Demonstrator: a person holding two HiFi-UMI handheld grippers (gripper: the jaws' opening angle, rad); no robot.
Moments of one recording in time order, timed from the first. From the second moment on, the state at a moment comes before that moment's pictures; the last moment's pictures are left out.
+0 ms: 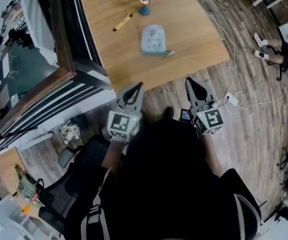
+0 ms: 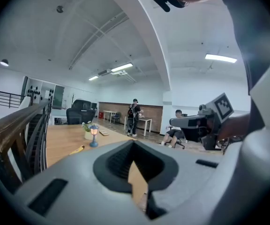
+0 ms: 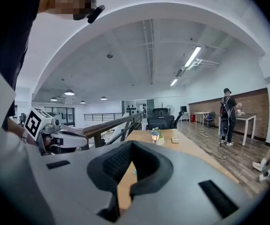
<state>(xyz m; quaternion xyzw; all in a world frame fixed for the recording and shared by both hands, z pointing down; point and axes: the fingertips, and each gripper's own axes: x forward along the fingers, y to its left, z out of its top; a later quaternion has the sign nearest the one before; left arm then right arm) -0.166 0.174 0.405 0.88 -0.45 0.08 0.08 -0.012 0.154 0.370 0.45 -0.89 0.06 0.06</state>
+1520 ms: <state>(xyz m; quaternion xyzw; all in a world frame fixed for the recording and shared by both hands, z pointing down) -0.097 0.000 0.471 0.80 -0.56 0.17 0.14 0.078 -0.028 0.484 0.38 -0.91 0.16 0.08</state>
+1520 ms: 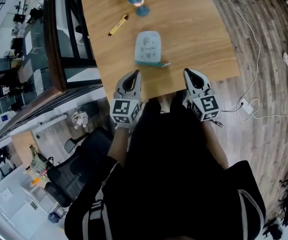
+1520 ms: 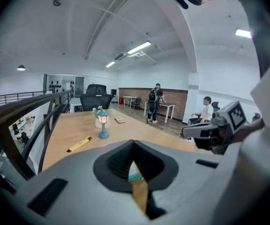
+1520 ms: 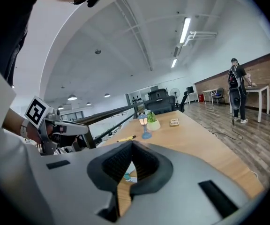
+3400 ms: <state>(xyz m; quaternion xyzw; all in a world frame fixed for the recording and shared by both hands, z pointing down) -0.036 0.000 0.621 0.81 -0.41 0.29 0.31 -0.020 -0.069 0.681 0.24 -0.88 0.24 0.33</state>
